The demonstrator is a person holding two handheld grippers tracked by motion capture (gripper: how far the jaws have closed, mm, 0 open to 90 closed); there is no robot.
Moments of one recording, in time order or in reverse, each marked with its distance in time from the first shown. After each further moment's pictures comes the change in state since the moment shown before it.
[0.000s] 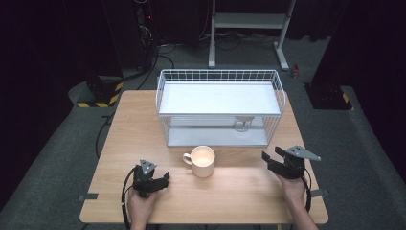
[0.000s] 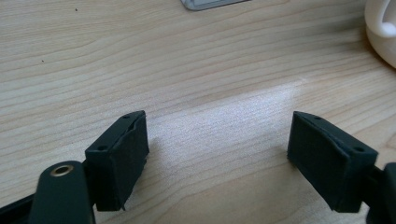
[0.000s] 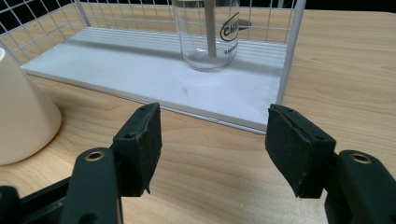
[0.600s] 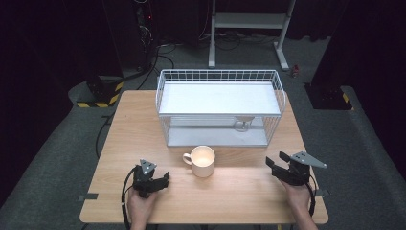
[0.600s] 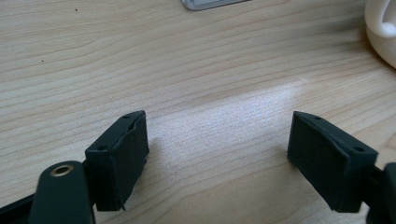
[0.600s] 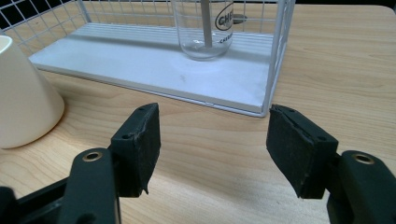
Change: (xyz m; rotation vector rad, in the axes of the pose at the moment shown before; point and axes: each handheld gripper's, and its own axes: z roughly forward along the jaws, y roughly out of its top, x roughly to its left) left arm 0.000 0.000 0.000 0.000 0.000 0.000; right arm -0.004 -0.014 -0.016 -0.006 -0.003 0.005
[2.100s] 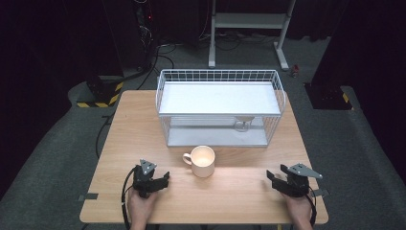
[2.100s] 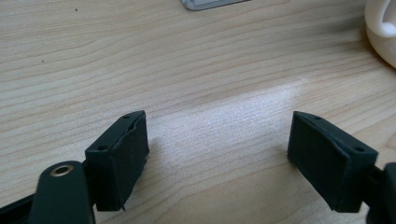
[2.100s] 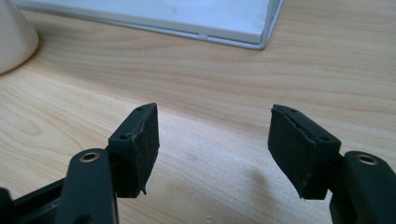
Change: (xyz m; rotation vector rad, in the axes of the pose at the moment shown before) left arm 0.000 0.000 0.000 0.001 0.000 0.001; right arm 0.000 -0.041 0.000 0.115 -0.036 -0.039
